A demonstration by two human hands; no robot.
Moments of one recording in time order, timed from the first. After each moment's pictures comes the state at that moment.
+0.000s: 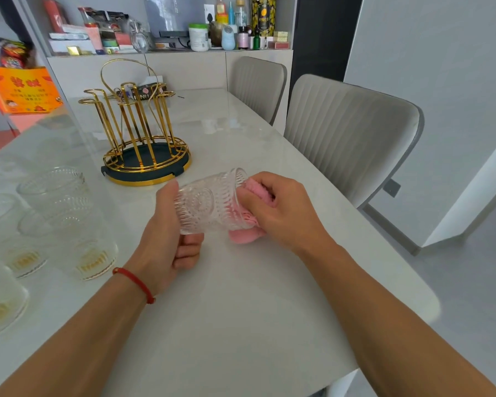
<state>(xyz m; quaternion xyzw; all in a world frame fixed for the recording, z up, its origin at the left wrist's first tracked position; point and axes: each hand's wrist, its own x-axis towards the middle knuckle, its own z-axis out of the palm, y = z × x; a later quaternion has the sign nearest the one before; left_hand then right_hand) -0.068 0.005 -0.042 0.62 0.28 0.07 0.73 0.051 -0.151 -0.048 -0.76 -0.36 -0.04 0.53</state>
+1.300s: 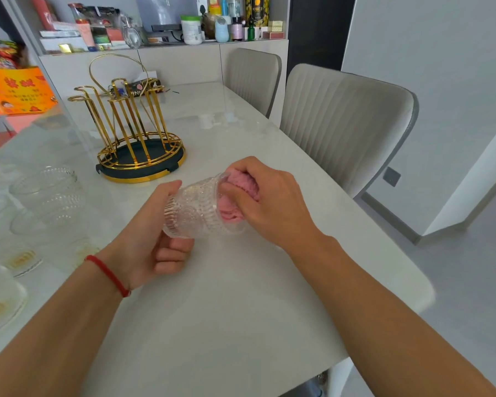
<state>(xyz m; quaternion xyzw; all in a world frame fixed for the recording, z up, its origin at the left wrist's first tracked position) -0.074 0.021 -0.037 0.62 0.27 -0.06 0.73 0.041 -0.148 -0.043 -0.78 -0.41 -0.16 0.45</state>
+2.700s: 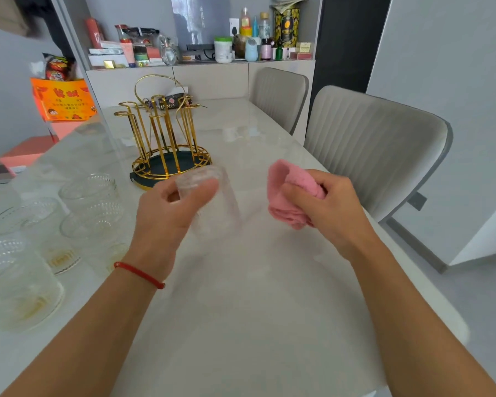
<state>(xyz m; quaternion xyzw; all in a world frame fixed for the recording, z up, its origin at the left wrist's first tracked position) -0.074 0.013 -0.019 0.71 0.21 0.34 0.58 0.068 -0.177 -0.029 -0.73 -0.31 0.03 0.61</state>
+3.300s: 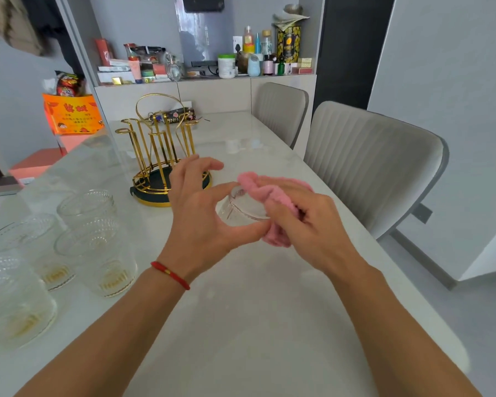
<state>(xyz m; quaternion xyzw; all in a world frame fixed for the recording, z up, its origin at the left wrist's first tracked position) -0.032 0.000 -0.018 0.89 0.09 0.40 0.20 0.058 -0.170 -0.019 -0.67 -0.50 -0.08 0.54</state>
